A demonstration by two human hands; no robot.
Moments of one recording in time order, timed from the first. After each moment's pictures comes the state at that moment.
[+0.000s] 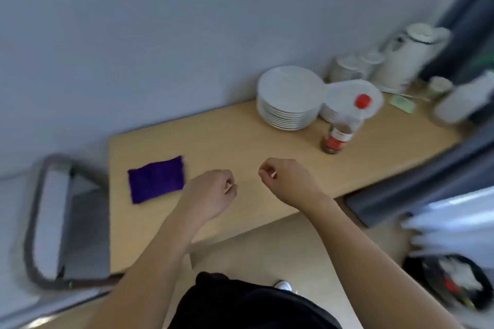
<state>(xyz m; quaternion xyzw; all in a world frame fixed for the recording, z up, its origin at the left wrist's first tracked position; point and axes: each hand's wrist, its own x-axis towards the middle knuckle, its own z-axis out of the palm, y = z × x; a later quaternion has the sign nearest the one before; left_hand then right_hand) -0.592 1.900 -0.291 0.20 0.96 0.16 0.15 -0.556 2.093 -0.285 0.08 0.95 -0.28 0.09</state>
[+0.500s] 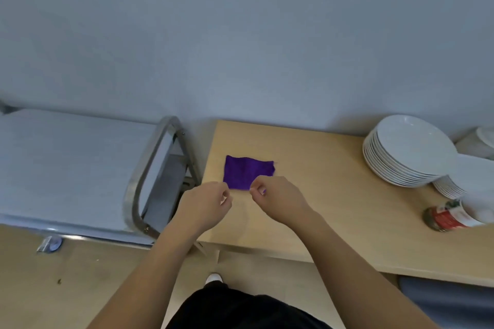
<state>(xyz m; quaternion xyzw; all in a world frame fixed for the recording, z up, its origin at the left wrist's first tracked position) -0.575 1.705 -0.308 0.01 0.98 0.18 0.09 -0.616 1.893 -0.303 -0.14 0.95 -0.23 0.17</state>
